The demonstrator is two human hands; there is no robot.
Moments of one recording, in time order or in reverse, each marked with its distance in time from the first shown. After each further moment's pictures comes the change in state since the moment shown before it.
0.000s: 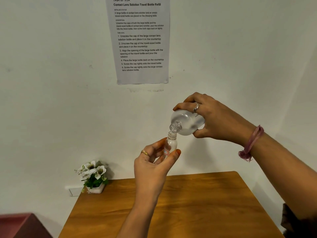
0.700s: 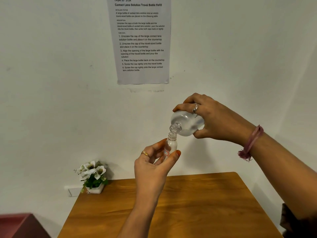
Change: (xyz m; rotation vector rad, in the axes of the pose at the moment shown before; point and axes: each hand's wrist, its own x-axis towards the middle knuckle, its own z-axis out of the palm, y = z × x) left_hand 0.001 -0.004 -0.001 0.018 0.013 -0.009; right_hand 0.001 -0.002 -0.001 -0.003 -0.008 -0.002
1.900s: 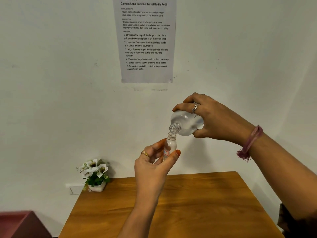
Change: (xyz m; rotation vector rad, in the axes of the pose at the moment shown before) left_hand -0.002 0.002 -0.013 -0.030 0.010 0.000; right_hand 0.006 -0.018 0.001 -0.026 -0.013 0.001
